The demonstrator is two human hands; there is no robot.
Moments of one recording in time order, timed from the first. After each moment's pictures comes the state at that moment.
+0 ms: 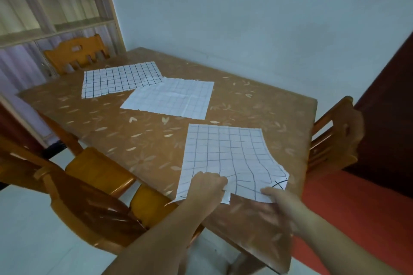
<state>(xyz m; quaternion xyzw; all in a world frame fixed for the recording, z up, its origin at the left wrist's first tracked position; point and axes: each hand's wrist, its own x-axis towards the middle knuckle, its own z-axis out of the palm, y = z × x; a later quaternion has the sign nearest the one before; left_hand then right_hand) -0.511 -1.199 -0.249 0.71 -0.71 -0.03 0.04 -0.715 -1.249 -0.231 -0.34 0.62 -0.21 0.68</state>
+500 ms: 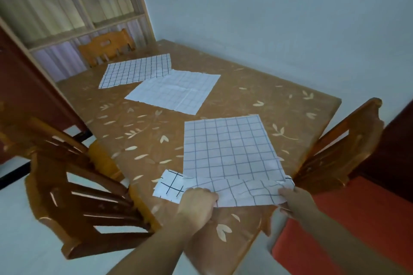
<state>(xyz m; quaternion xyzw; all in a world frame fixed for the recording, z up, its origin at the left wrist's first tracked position) -0.652 -1.263 -0.263 0.78 -0.61 -0.10 -0.12 -0.854 -1.423 -0.299 -0.43 0.64 -0.19 0.61</state>
